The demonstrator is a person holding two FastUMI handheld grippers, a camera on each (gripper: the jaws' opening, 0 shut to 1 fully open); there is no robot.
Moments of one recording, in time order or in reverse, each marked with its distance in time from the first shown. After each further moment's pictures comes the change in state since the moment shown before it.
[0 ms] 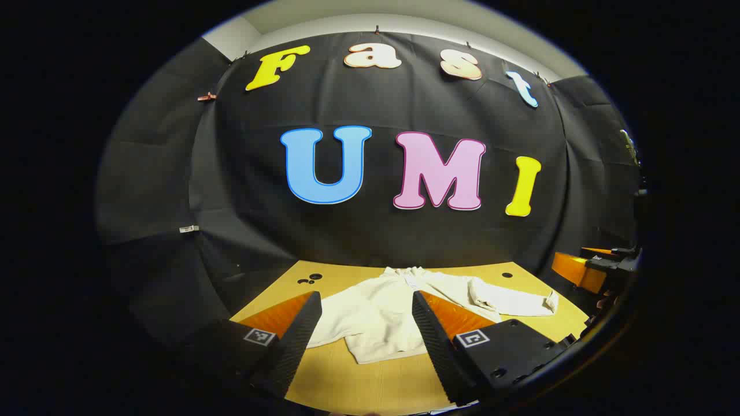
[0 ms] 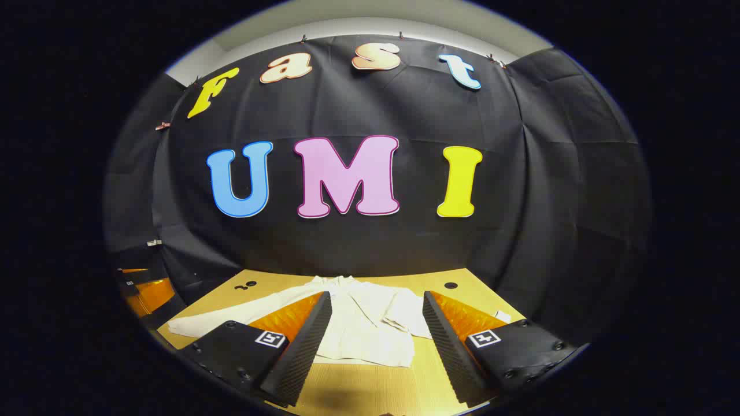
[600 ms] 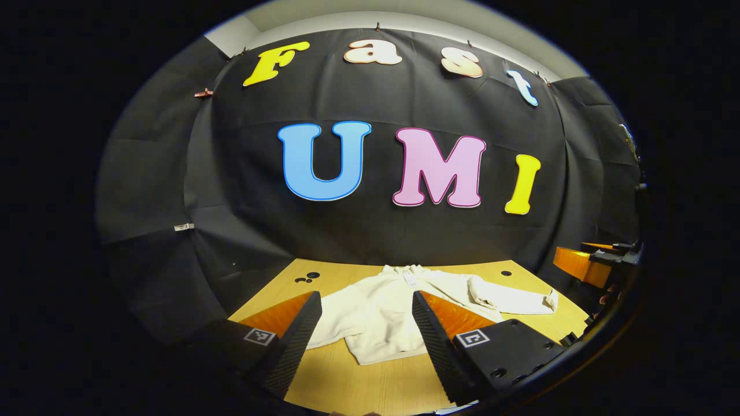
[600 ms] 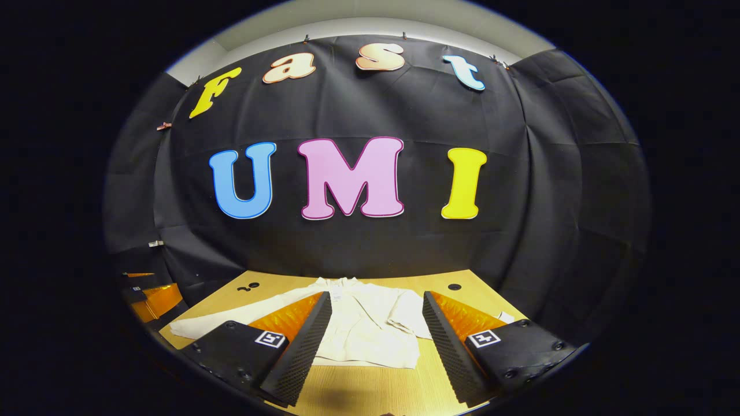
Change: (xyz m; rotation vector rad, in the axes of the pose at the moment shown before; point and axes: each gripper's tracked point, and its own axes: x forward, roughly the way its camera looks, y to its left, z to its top) left arm 0.005 0.005 -0.003 -0.006 0.006 -0.020; right arm -0.002 0.012 0.003 -0.002 -0.003 0.010
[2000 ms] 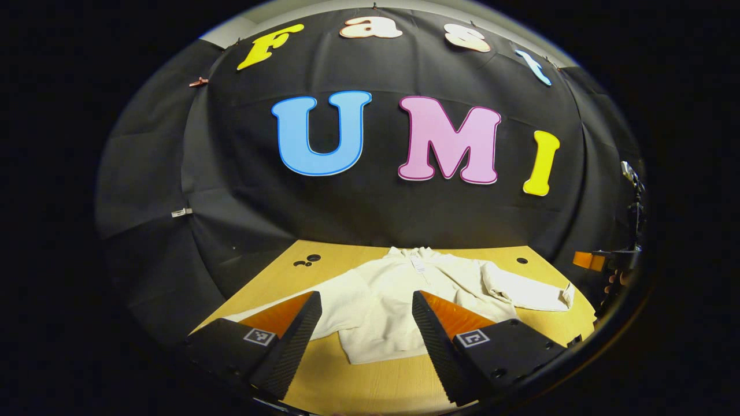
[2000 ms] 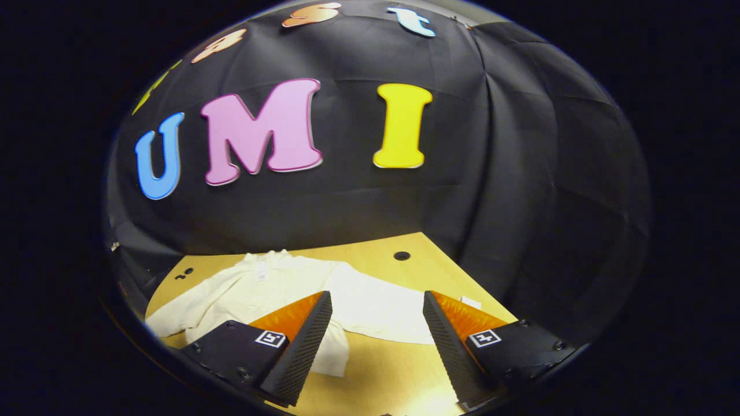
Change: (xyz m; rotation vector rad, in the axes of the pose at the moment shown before) left arm 0.069 -0.023 -0.038 0.005 0.126 0.067; right arm 0.118 -0.188 -0.087 0.064 0.239 -0.258
